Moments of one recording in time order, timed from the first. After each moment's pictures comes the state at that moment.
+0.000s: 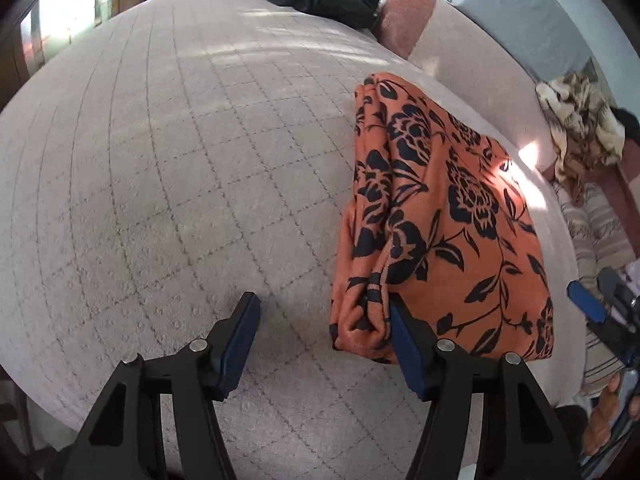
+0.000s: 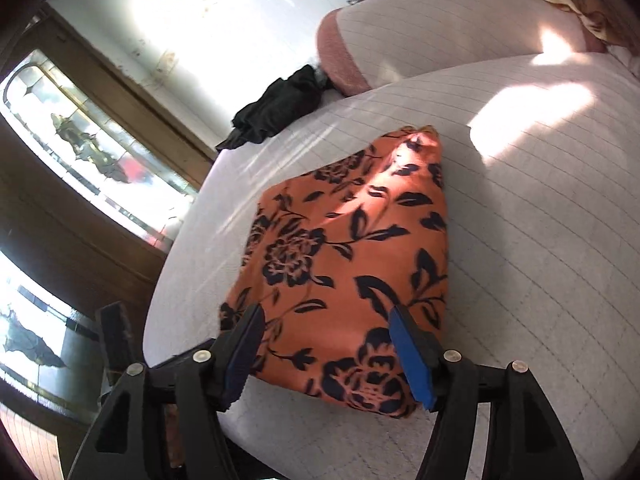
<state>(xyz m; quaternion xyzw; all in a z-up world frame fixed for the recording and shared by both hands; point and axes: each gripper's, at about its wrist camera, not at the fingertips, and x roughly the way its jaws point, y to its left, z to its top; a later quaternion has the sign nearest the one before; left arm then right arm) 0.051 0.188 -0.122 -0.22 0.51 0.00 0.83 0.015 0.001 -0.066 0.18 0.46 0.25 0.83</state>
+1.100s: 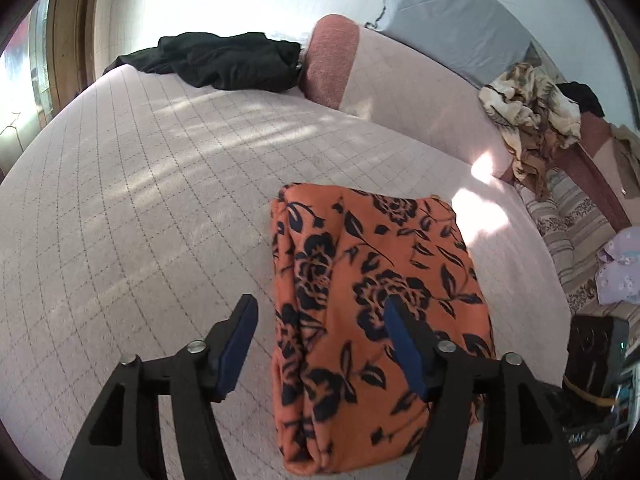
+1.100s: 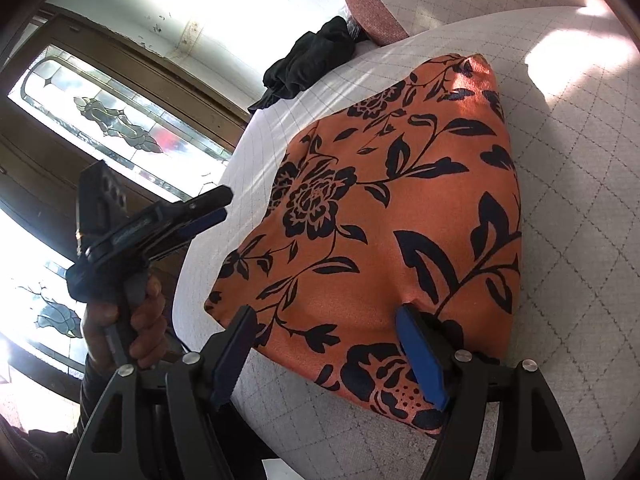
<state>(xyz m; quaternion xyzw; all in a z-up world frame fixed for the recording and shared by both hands) 0.112 0.159 -0.057 -0.13 0.45 -0.09 0.88 0.026 0.025 -0.122 0.20 0.49 0.33 0.78</state>
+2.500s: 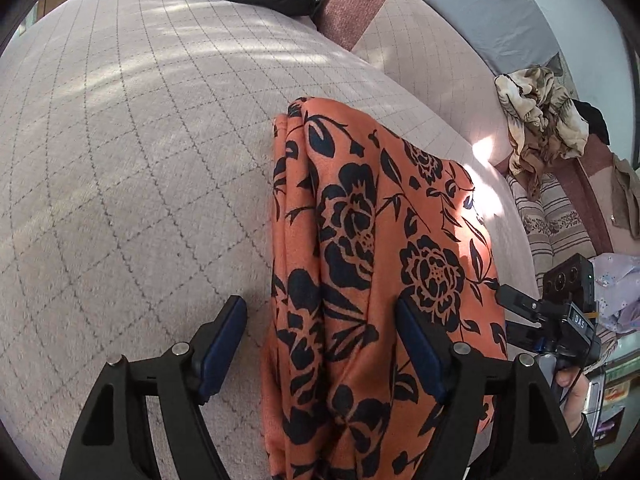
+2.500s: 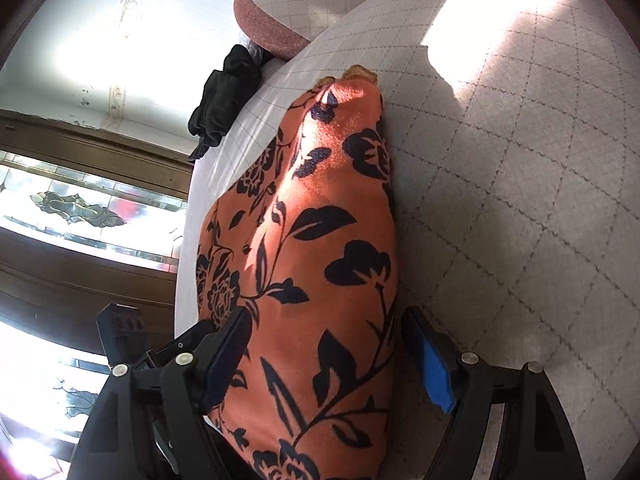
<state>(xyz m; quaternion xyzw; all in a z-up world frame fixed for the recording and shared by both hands) 0.143 0.188 -0.131 -0.23 0.52 -0.13 0.81 0.116 -0.031 -0.158 0.31 0.54 0.24 0.75</state>
